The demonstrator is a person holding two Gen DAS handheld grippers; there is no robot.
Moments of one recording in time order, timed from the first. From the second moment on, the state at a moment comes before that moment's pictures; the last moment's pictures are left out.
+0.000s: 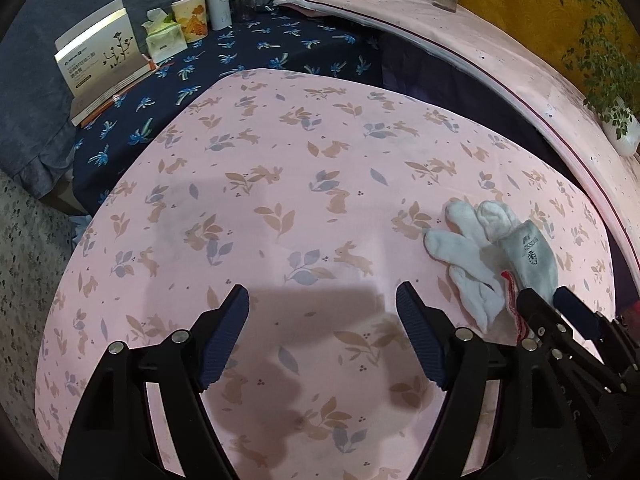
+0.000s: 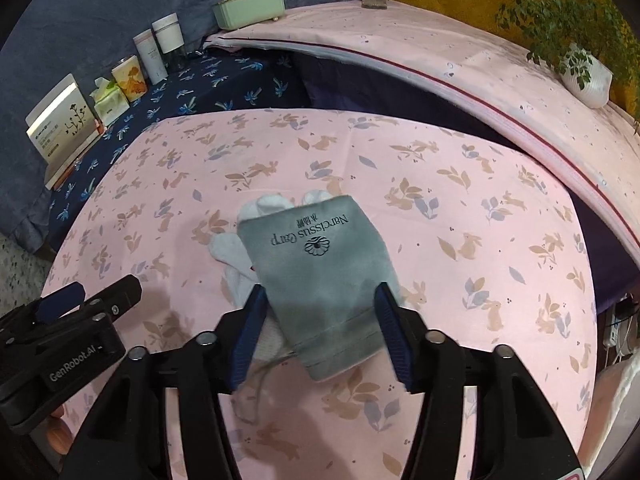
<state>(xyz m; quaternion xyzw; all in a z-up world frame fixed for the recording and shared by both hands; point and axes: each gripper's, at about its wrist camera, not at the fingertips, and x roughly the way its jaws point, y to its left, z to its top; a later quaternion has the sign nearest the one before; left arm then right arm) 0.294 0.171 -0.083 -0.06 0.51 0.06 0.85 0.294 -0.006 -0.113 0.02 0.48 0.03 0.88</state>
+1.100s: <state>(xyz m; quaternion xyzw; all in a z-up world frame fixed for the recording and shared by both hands) 0.306 -0.007 -0.095 -0.03 0.54 -0.13 0.83 0.222 -0.148 -0.090 0.11 0.45 -0.08 0.88</state>
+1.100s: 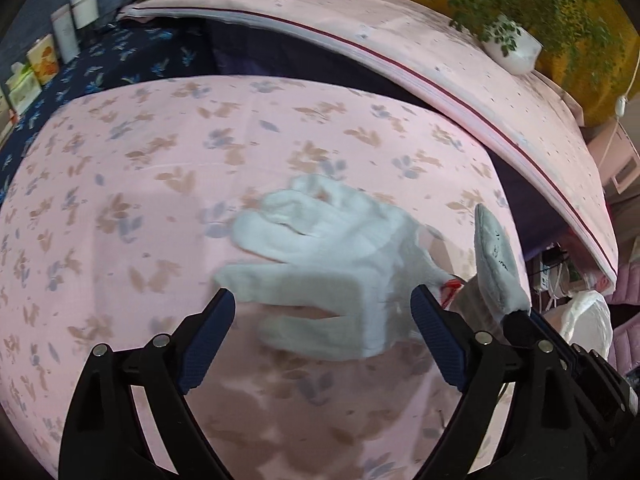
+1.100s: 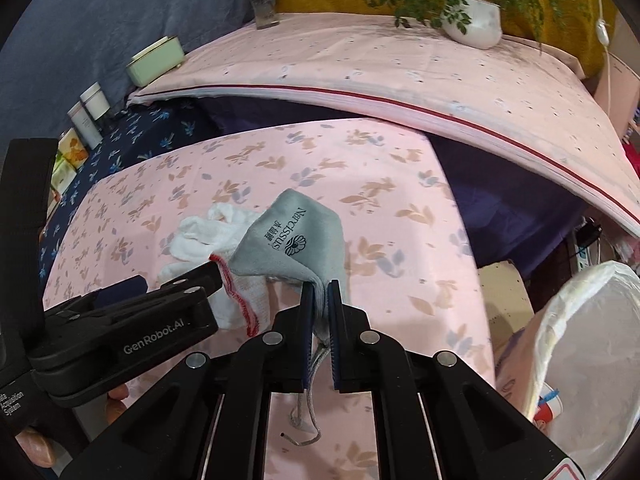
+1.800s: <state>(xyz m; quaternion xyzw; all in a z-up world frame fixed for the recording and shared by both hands) 0.287 -0.057 -0.103 0.02 0.55 -0.15 0.82 0.190 -0.188 -0.090 0.13 0.45 -0.10 0.88</state>
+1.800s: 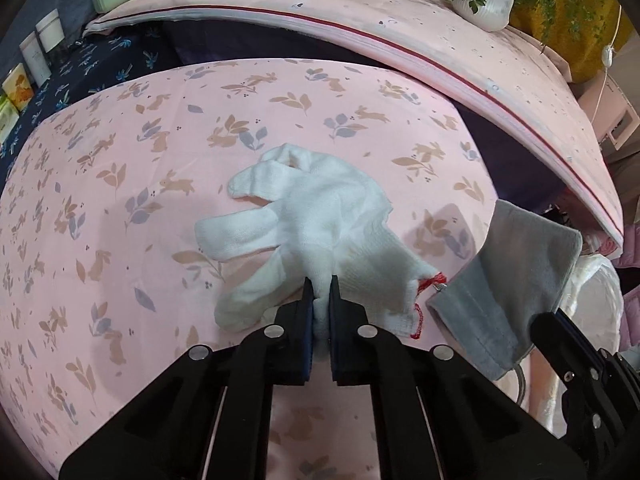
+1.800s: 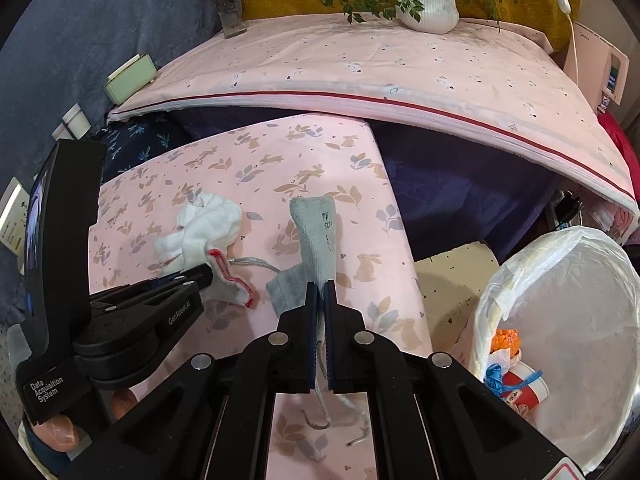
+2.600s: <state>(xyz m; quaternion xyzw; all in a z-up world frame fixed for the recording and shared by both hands) 0.173 -0.123 0.009 0.04 0.47 -0.25 0.84 0.082 -0.254 -0.011 0.16 0.34 -0.15 0.91</state>
